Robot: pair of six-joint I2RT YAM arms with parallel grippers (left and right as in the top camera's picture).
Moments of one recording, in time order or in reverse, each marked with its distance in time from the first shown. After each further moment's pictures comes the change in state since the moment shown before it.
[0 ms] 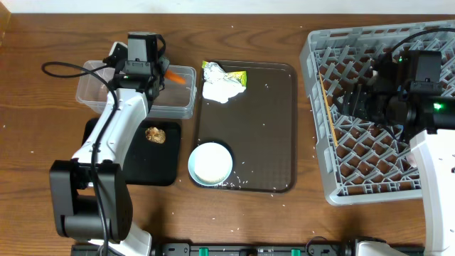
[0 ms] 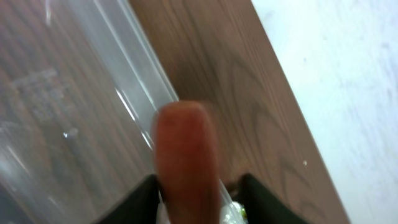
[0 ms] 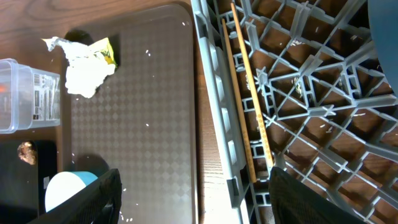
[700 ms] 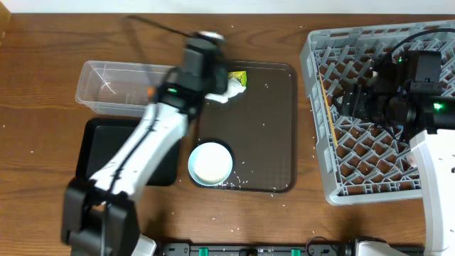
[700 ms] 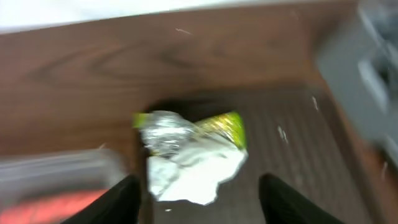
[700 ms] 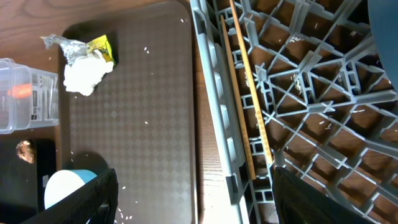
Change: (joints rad) left arm -0.346 -0.078 0.000 0.012 0.112 0.998; right arm 0.000 0.000 0.000 -0.012 0.003 0.000
